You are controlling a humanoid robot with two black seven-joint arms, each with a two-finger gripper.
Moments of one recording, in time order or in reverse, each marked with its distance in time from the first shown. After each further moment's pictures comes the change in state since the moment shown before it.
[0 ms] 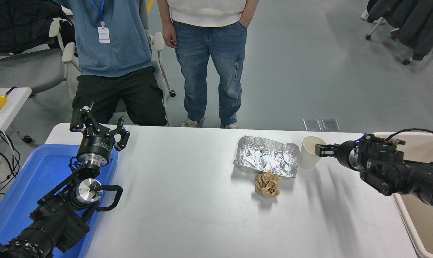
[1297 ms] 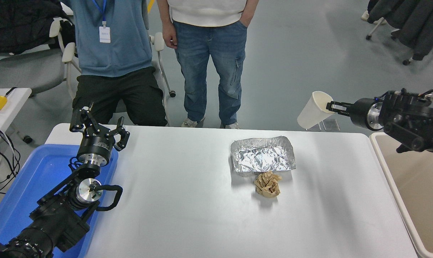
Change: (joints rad) left arm 0.000 0.000 0.000 0.000 0.000 0.000 0.000; right arm 0.357 -0.272 0.017 0.233 0.233 0.241 0.094
